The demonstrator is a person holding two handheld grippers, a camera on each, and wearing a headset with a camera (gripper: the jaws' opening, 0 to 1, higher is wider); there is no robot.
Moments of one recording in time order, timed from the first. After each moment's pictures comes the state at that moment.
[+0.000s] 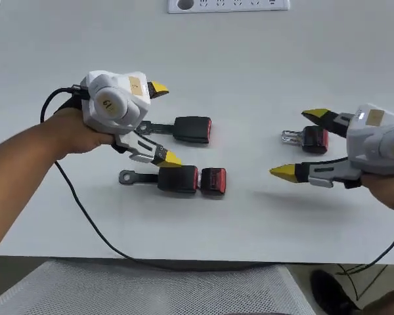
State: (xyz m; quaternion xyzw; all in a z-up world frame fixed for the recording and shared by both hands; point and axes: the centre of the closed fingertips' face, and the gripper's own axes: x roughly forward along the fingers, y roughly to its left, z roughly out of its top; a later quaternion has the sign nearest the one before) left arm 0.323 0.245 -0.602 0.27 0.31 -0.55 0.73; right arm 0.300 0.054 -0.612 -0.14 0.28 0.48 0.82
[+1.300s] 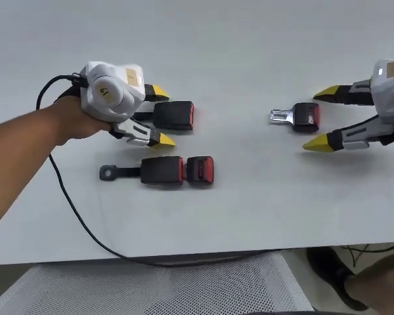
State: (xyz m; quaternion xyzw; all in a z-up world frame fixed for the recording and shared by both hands) left arm 0.333 0.233 -0.665 0.26 0.33 -0.60 0.68; right arm 0.310 -0.003 -0.663 -0.16 0.36 0.55 0.74
